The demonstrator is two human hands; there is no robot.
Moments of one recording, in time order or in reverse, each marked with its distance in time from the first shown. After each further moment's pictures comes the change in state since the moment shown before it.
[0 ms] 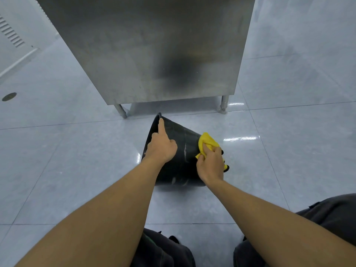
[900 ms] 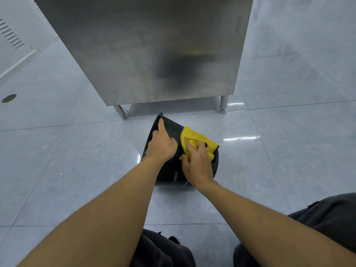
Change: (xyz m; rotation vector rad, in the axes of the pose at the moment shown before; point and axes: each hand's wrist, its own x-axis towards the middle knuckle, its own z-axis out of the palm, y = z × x) left_hand -0.003 0.011 -0.005 -0.016 -0.001 0.010; right_hand -0.013 -0.027 0.008 0.059 -0.012 -0.311
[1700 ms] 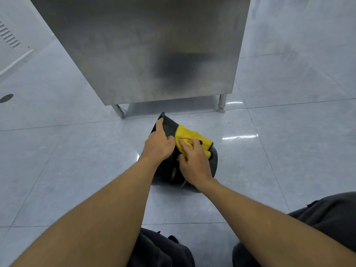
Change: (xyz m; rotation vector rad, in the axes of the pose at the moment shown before) left_hand -0.003 -0.001 -0.005 -0.032 0.012 0.050; right_hand 0.004 -0.001 -0.002 0.018 -0.033 -0.084
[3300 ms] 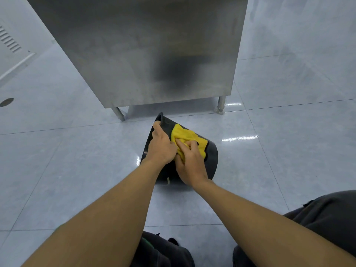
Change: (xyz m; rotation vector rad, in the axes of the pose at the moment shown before) left_hand -0.003 0.005 0.006 -0.042 0.017 0.011; right_hand -0.001 -0.004 0.007 0.106 0.020 -0.023
